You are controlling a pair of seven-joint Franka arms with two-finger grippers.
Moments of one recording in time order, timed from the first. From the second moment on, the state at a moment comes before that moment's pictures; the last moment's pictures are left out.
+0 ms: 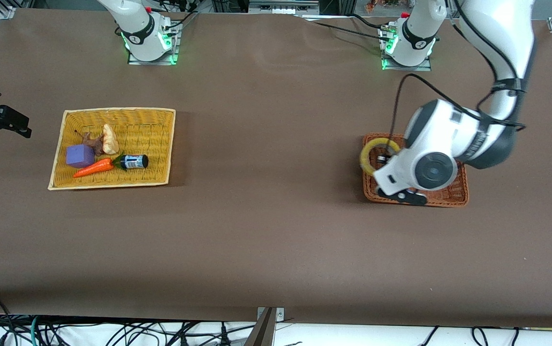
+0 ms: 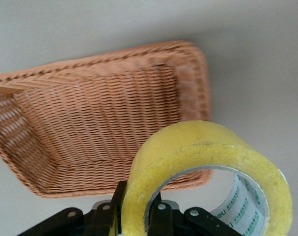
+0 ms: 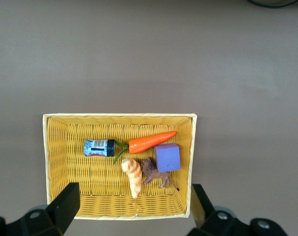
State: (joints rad) left arm -0.06 0.54 -0.25 -1.48 0.14 1.54 -0.09; right arm -0.04 0.07 -0.04 -1.61 -0.08 1.69 -0.13
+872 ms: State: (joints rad) left arm 0.13 0.55 -0.26 -1.78 0.31 1.88 0.01; right arm -0.04 0.07 -0.03 -1.60 -0.07 1.67 -0.13
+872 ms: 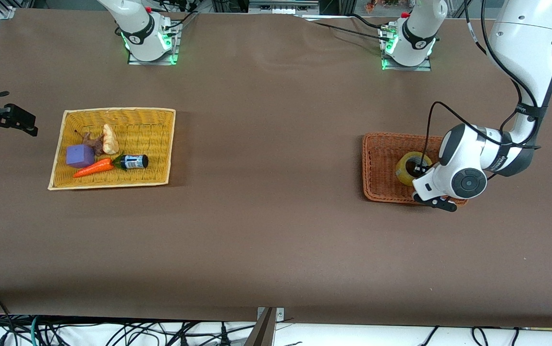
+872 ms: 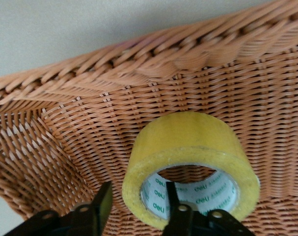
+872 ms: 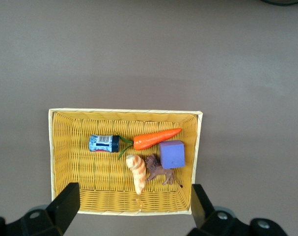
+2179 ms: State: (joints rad) left arm -0.05 0.14 -0.05 -1.48 0.01 1.57 0.01; right arm -0.04 0.07 -0.03 -1.59 -0.07 1.66 -0.13
